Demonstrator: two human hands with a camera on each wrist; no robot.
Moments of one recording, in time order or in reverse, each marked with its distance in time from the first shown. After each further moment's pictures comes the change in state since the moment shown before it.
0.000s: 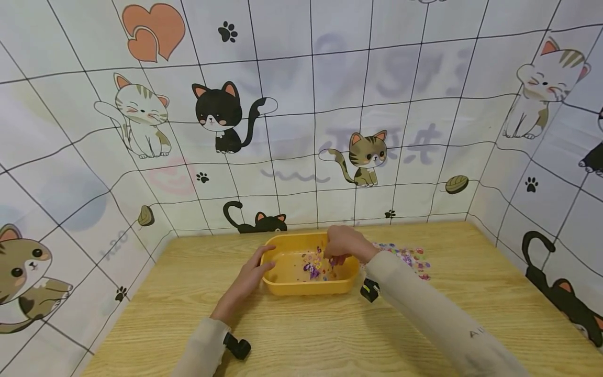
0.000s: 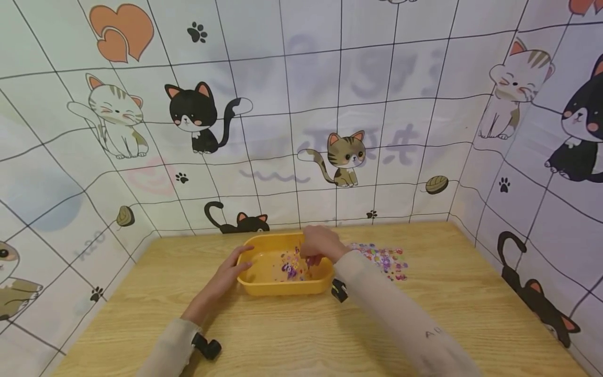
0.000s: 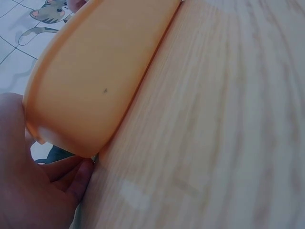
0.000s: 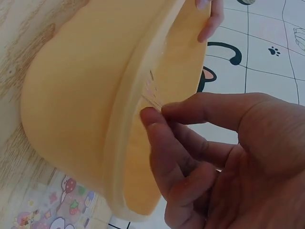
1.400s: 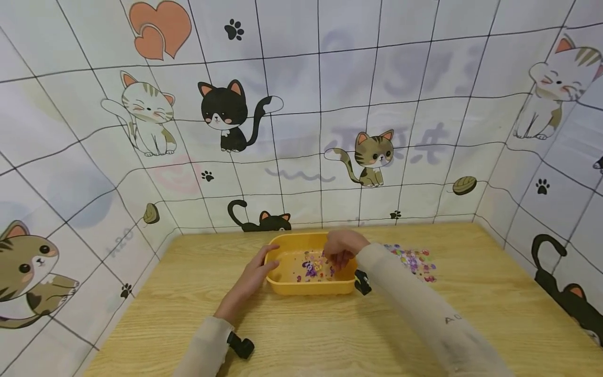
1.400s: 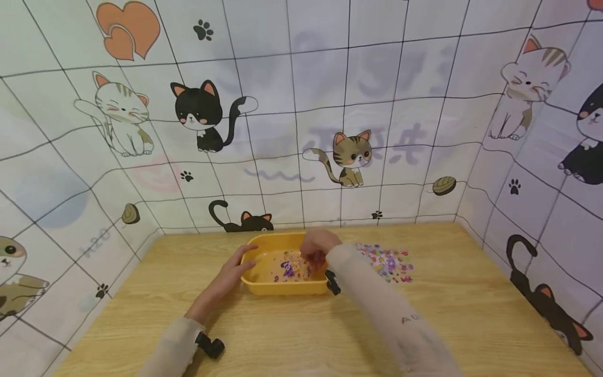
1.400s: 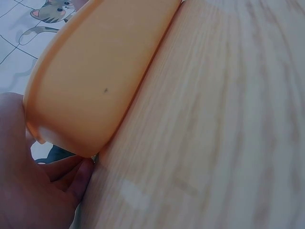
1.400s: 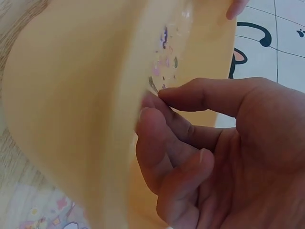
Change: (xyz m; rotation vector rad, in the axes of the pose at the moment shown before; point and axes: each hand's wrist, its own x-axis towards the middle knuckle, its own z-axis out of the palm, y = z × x) left_hand -0.001 0.001 -0.001 -0.010 0.002 -0.013; right_hand 0.021 -0.007 0.003 0.068 -0.225 0.168
